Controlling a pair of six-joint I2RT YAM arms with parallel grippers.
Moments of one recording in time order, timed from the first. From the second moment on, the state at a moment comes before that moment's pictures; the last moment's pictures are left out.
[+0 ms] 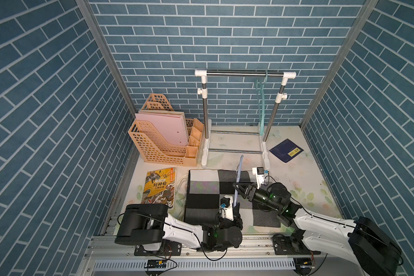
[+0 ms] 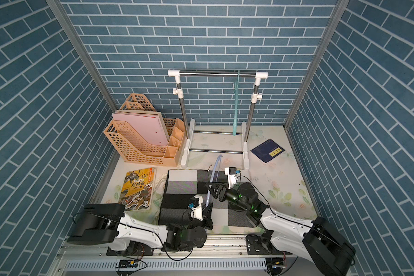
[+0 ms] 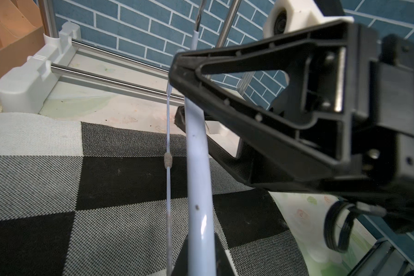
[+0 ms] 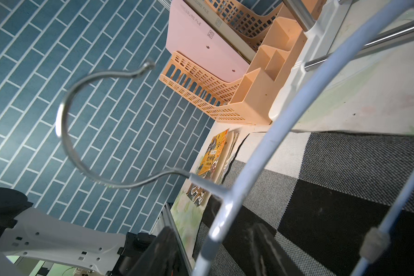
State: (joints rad) left arm -1.61 1.57 0.58 0.52 -1.03 -0.86; right arm 0.83 1.08 0.22 0.76 -0.29 0.89
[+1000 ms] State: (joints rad) left arm -1.51 1.21 0.87 -0.15 -0.90 -0.98; right arm 0.83 1.15 0.27 0.75 -0.25 0.99
